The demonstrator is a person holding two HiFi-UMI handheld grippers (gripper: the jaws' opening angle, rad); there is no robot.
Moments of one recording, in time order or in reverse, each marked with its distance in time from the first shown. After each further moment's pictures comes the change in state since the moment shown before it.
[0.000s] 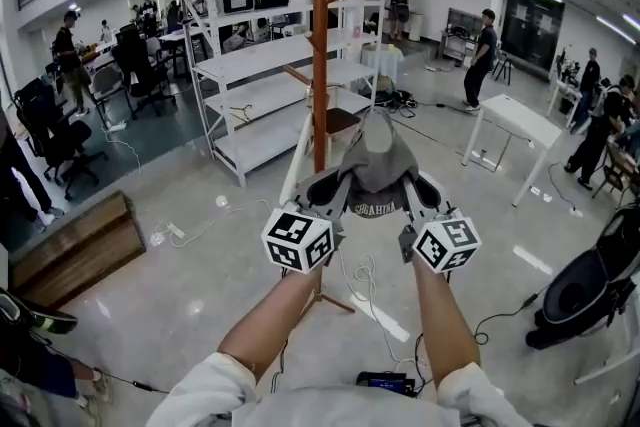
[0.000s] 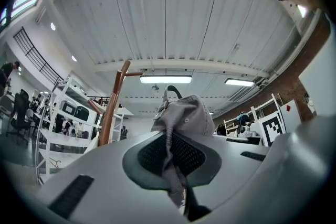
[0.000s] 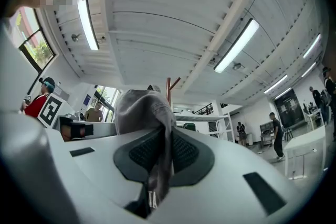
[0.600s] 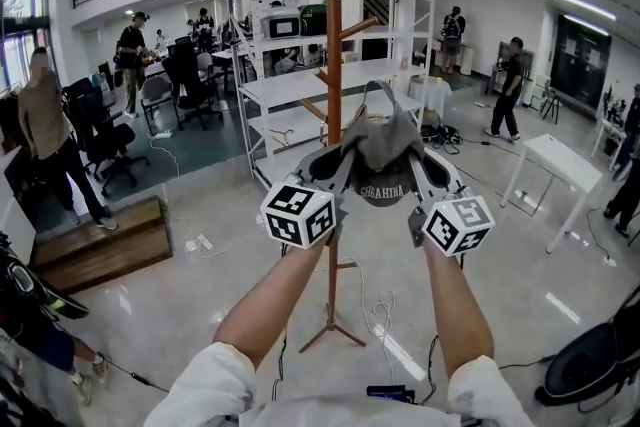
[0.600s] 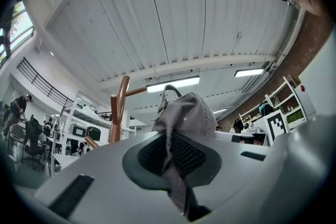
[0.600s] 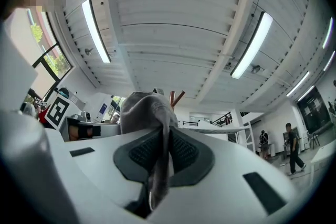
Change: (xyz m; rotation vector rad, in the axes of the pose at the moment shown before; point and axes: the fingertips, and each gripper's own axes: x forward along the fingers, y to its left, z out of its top) left arm 0.080 0.041 0.081 0.150 -0.048 0.143; right arm 0.094 -0.044 0.077 -0.013 -0.107 0.209
